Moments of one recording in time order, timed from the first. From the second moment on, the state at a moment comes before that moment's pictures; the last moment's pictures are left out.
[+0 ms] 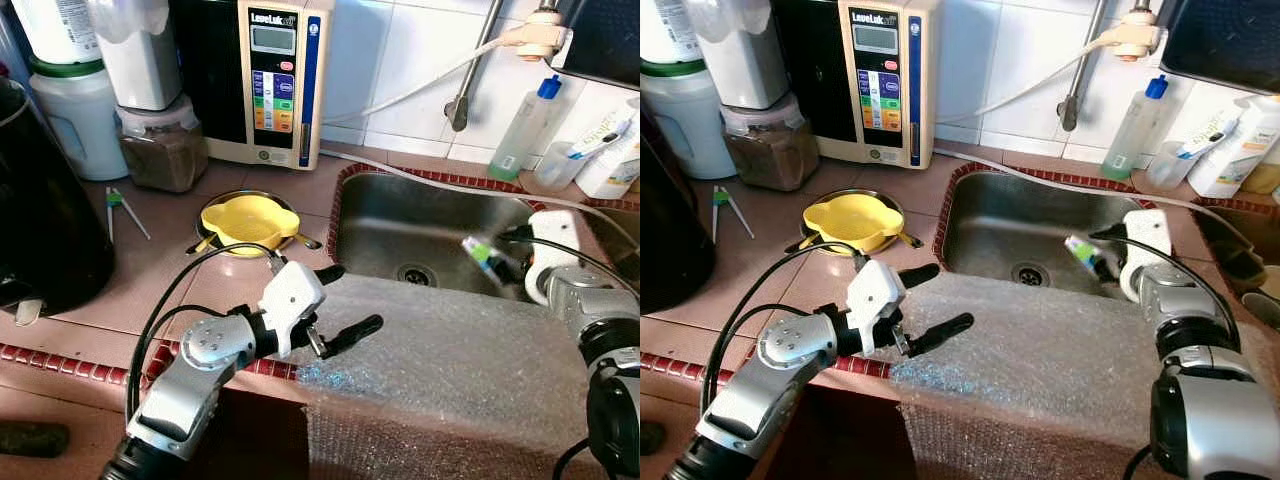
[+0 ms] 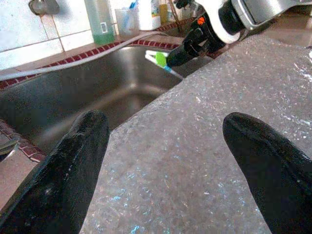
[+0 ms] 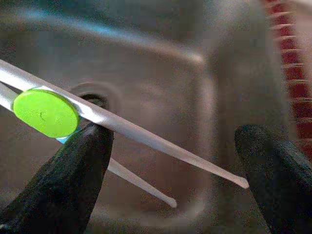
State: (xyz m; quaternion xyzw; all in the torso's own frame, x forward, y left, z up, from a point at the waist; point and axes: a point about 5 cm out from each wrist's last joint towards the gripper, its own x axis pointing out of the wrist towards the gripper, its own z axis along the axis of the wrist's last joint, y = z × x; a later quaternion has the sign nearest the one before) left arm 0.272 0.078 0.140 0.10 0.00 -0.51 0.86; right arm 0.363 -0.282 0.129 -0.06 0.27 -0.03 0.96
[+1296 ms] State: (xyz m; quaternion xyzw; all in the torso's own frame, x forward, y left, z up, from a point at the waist) left arm 0.295 0.099 0.164 0.08 -0.06 -0.38 0.92; right arm 0.337 -0.217 0.155 -0.05 0.03 0.15 0.99
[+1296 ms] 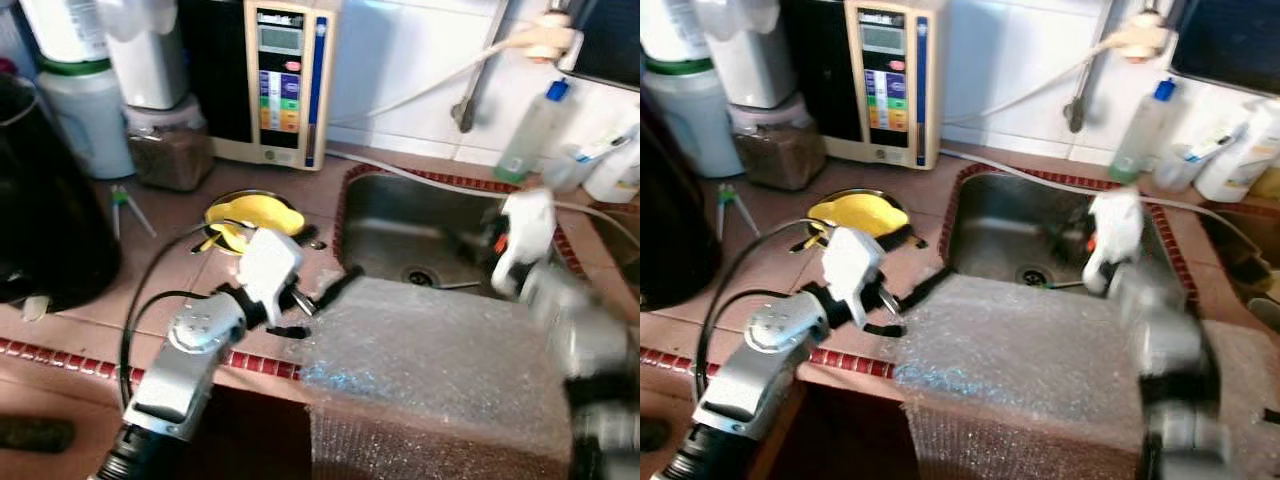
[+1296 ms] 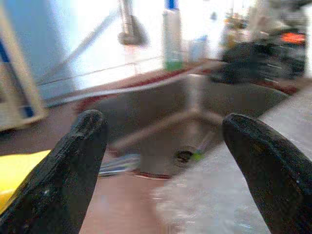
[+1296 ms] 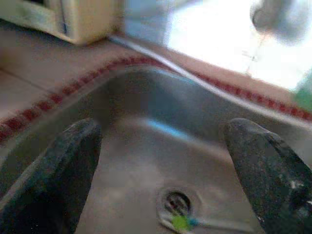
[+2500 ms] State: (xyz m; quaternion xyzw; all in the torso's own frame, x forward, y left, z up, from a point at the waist) left arm 0.308 0.136 0.150 0.06 -0.07 -0.16 0.98; right arm 0.257 -0.140 0.147 0.03 -0.01 0.12 0.99
